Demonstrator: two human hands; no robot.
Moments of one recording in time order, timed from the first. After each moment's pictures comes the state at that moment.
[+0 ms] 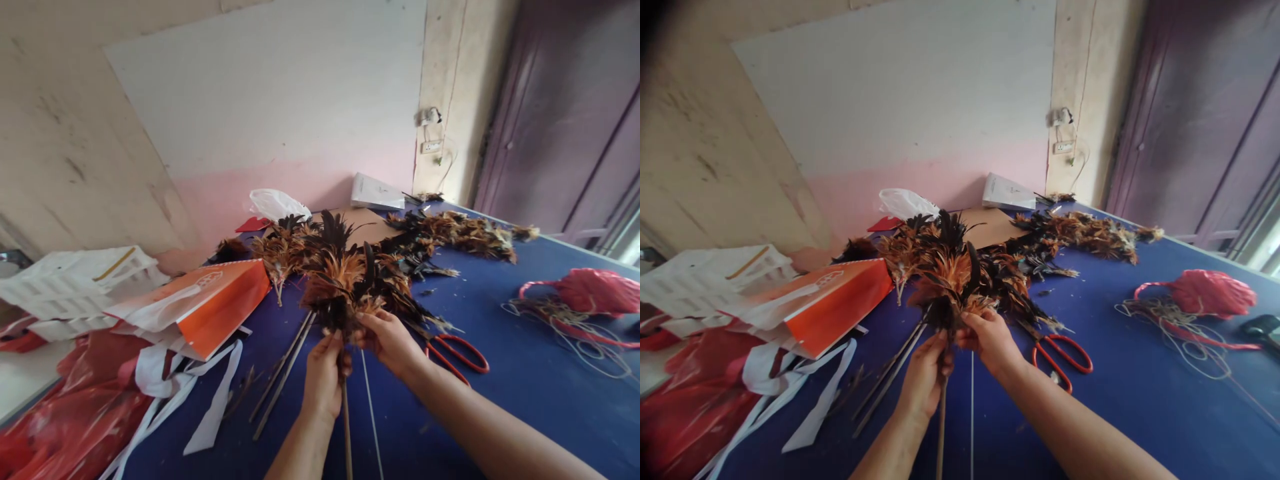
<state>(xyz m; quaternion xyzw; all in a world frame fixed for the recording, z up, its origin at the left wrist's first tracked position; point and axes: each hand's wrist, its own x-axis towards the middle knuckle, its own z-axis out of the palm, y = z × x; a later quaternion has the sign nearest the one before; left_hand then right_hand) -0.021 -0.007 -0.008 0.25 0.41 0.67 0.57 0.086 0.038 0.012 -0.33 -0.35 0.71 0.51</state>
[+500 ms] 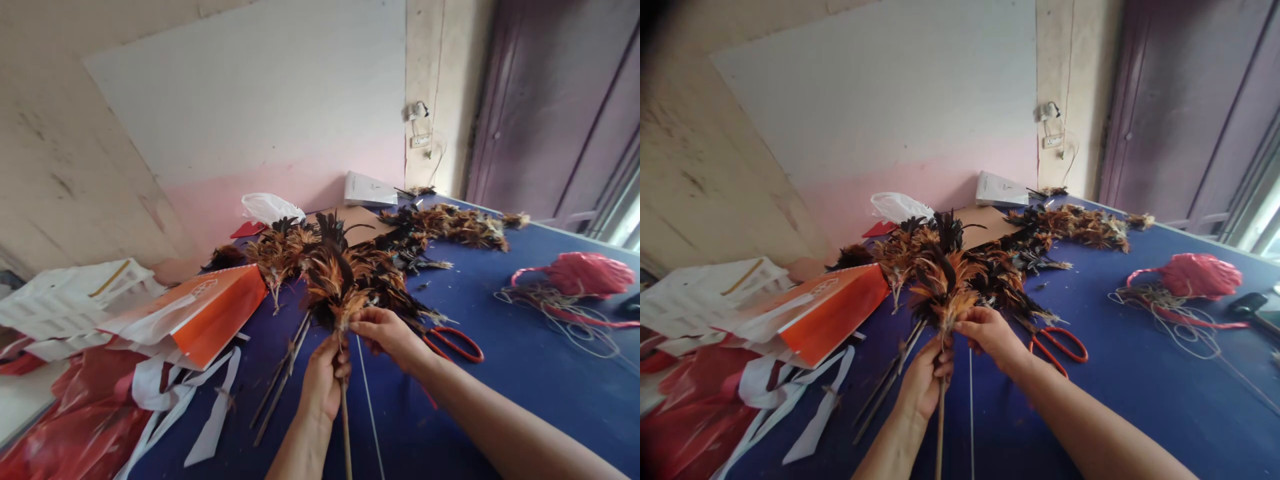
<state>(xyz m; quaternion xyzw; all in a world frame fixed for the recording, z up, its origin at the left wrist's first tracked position) -0.025 -0.005 -0.010 0.21 0.36 0.64 0.65 0.107 0.037 0.014 -0.35 -0.52 0.65 0.43</state>
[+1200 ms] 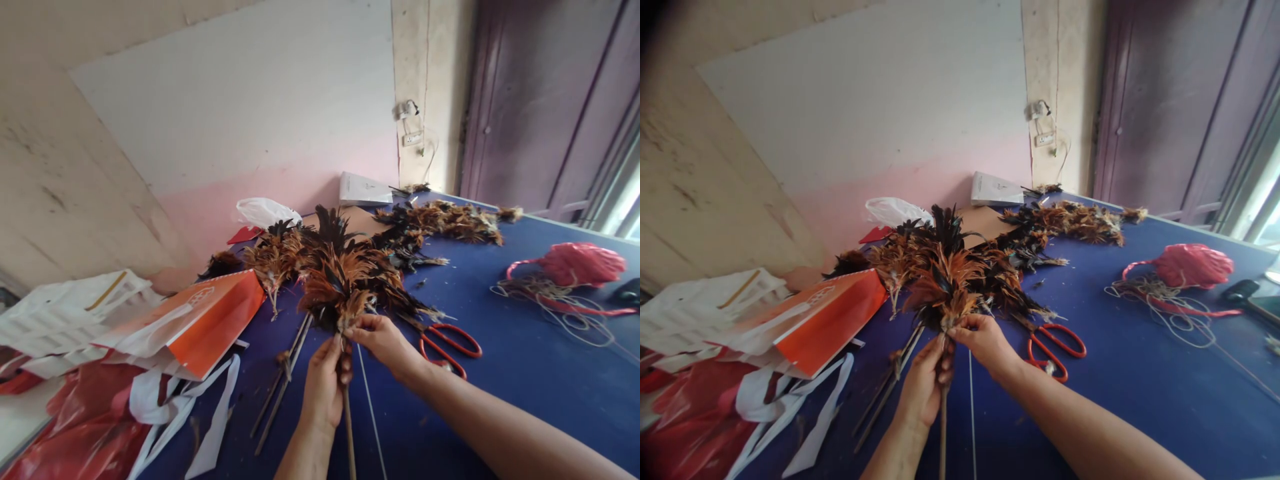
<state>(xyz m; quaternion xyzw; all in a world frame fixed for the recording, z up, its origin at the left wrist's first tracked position) -0.019 -0.010 -0.007 0.27 0.40 0.63 0.61 0.095 0.030 0.006 -0.35 -0.52 0.62 0.47</state>
